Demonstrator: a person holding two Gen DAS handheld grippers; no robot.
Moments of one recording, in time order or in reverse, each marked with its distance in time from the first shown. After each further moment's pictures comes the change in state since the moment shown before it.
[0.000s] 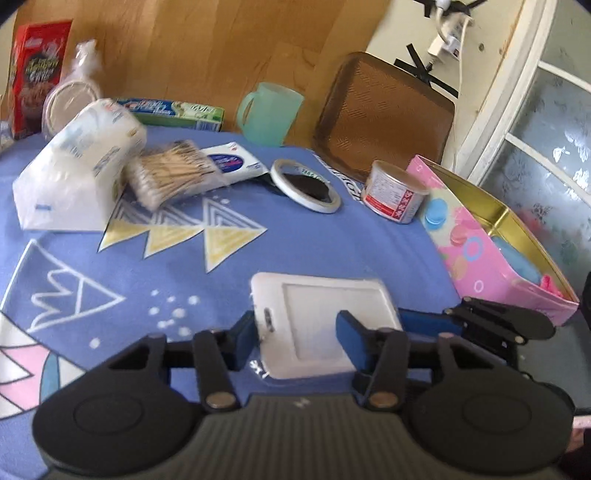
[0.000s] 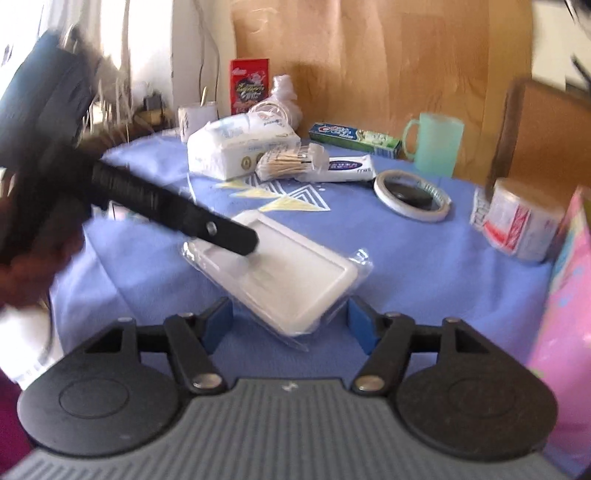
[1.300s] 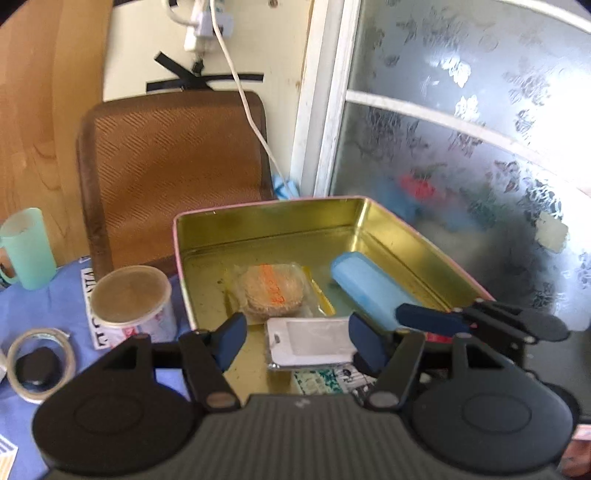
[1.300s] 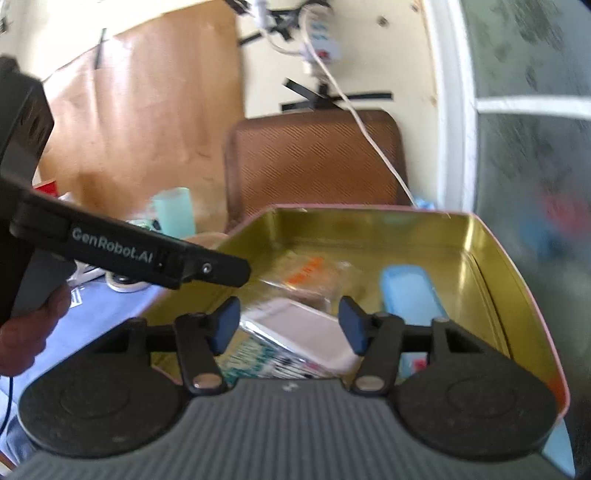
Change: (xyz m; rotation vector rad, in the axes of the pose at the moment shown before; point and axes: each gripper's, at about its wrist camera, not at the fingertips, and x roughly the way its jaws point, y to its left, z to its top) left arm 0.089 -0.251 0.080 0.397 -0.014 -0.225; right arm -0.149 -0.147 -0.031 0.299 -0.216 -0.505
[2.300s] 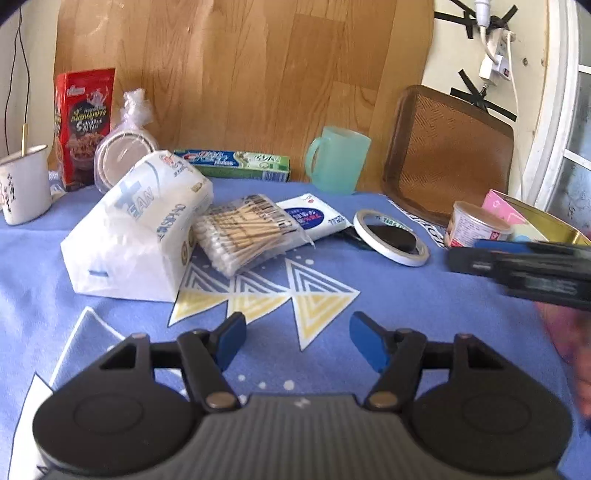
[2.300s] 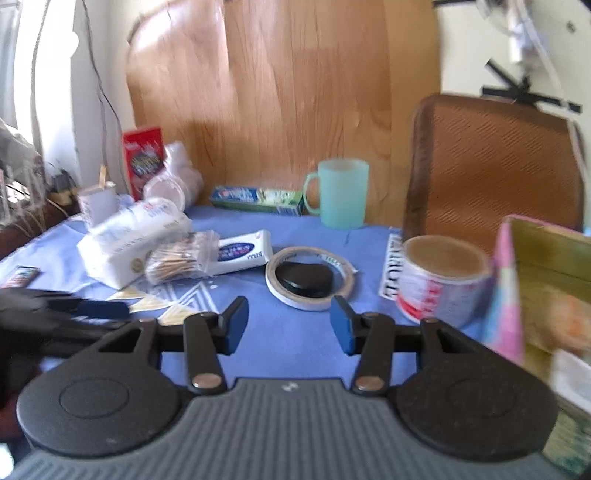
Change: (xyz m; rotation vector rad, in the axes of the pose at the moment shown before) left arm -0.131 0.204 -0.160 -0.348 -0.100 0.479; right arm 0.115 0.186 0.016 -0.140 0.098 0.252
